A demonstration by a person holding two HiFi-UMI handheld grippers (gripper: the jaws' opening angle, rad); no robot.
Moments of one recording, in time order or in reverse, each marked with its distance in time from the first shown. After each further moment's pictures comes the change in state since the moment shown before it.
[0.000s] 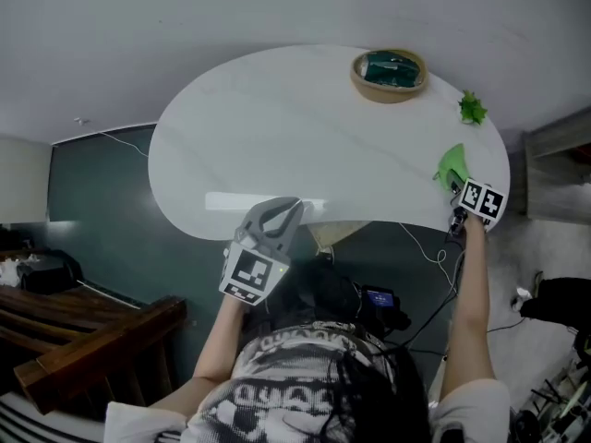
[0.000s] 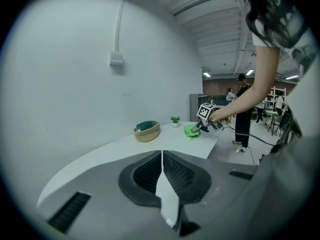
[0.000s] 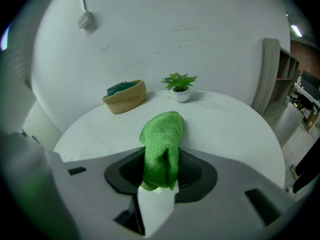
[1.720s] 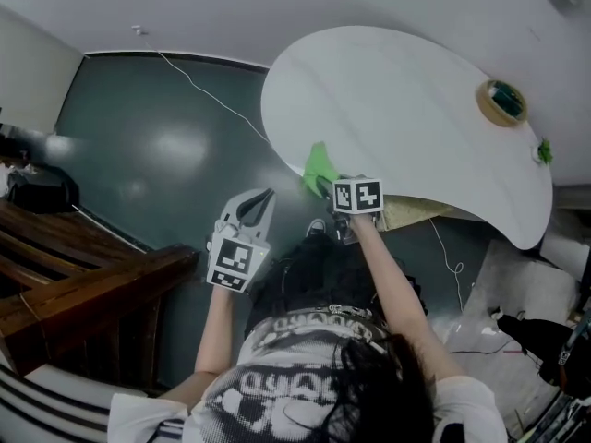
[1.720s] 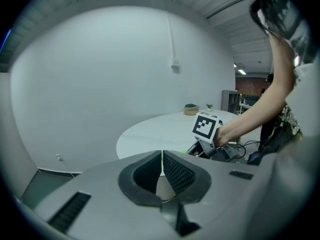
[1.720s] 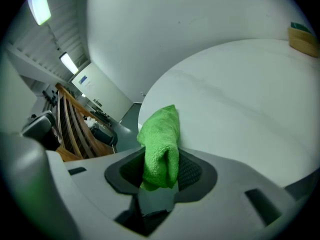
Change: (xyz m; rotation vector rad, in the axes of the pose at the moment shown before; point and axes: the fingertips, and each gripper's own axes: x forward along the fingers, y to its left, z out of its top) left arm -0.343 0.160 -0.222 -0.201 0.097 0.346; right arm 0.027 0.698 -0.282 -0.332 0.344 0.590
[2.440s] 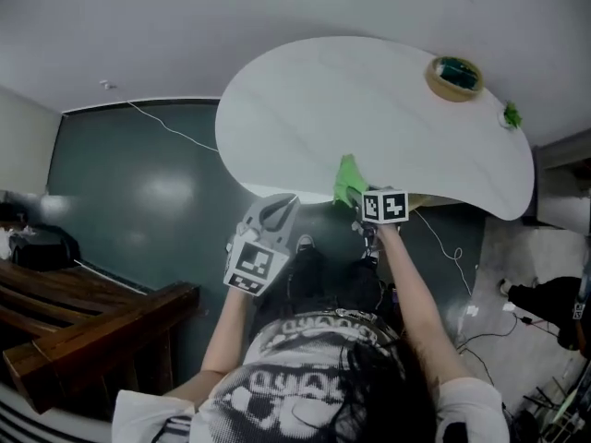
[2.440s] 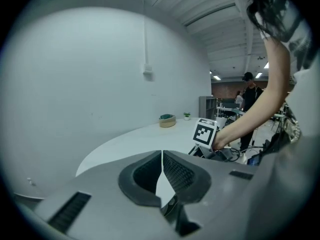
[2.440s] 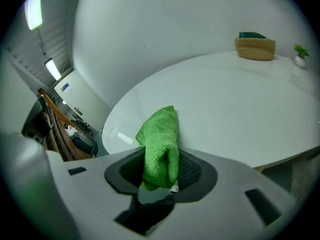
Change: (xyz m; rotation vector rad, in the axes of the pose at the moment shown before) left arm 0.076 -0.114 0.083 0.120 -0.110 -0.239; right arm -0.124 -0.157 -0.022 0.082 -0.100 -0.207
